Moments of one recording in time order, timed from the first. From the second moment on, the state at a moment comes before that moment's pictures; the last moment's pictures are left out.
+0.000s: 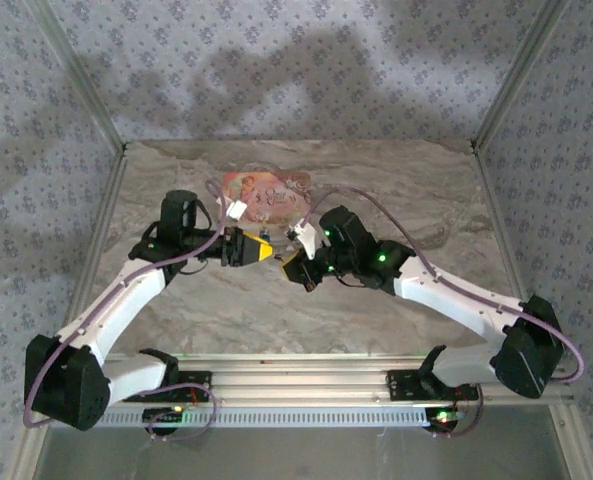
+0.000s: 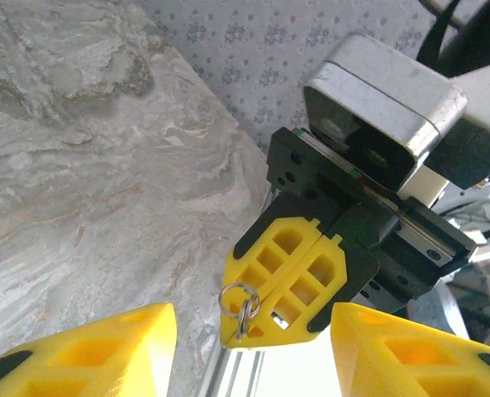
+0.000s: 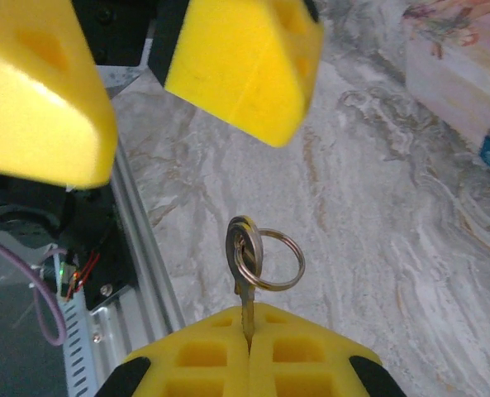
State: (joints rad) left arm -0.37 1.15 0.84 -0.25 1.10 -0.32; right arm 0.85 1.30 1.02 -0.35 -0.44 0.16
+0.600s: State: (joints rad) left arm -0.40 1.22 0.85 -0.33 1.10 -0.24; right arm 0.85 1.35 1.05 -0.40 -0.49 0.14
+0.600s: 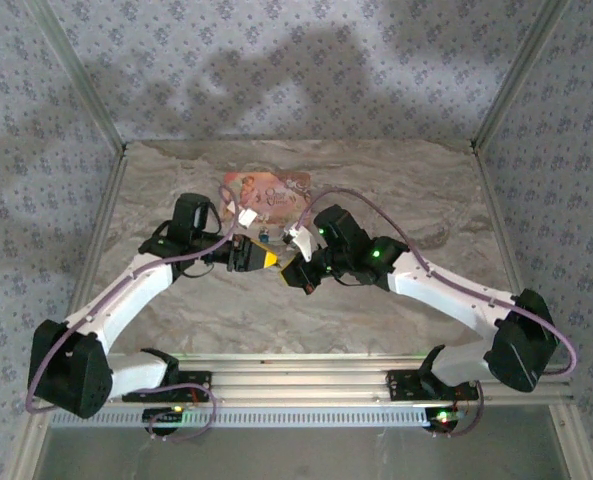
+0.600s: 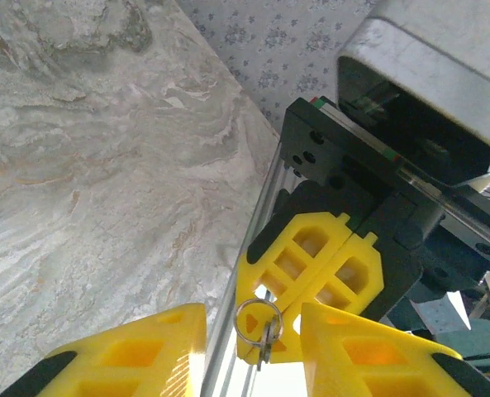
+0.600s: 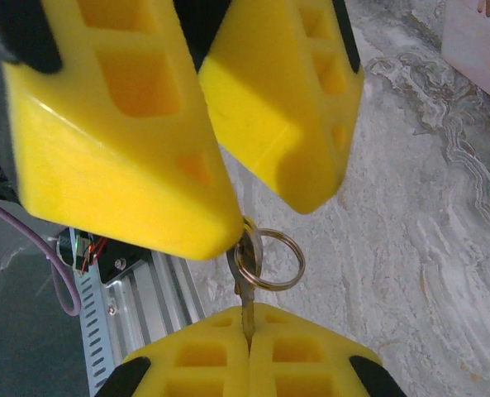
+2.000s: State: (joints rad) left arm -0.31 0.98 0.48 0.44 0.77 -1.18; right arm 0.89 1.39 0.91 0.16 -0.13 0.97
